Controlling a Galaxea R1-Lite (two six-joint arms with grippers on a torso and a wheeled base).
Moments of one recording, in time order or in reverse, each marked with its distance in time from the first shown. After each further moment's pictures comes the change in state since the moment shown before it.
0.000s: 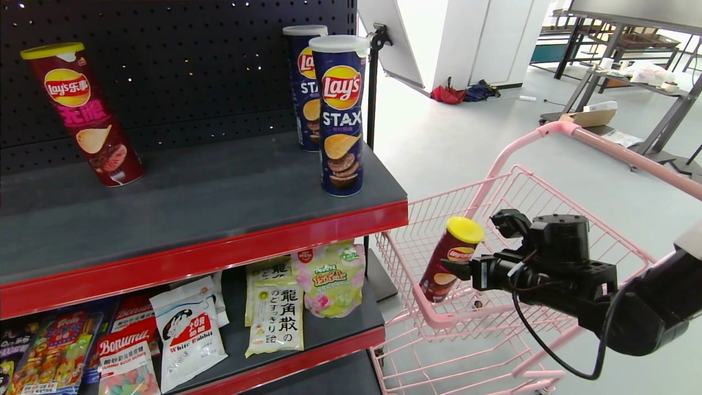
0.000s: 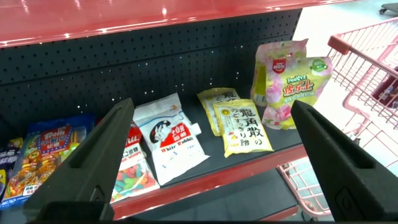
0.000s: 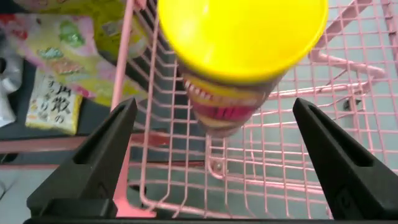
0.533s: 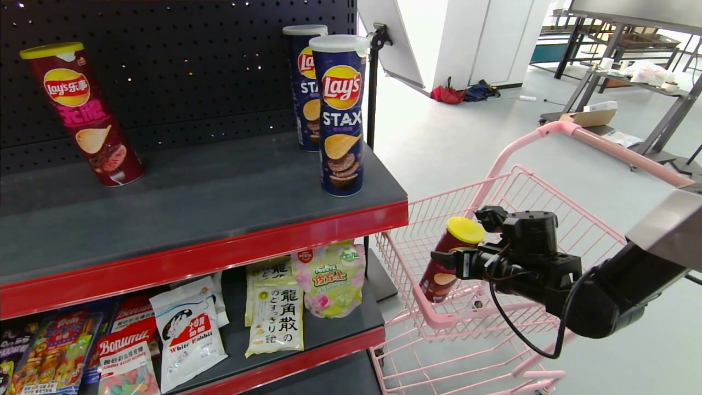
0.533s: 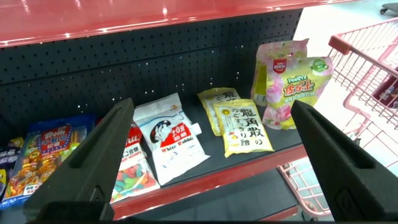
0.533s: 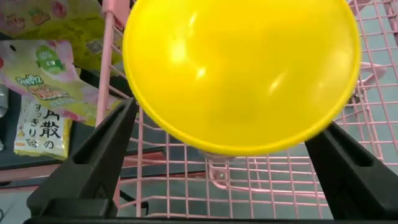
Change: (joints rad) left arm 0.000 0.000 0.000 0.000 0.000 0.000; right arm 0.022 0.112 -0.114 -0.003 -0.069 0.061
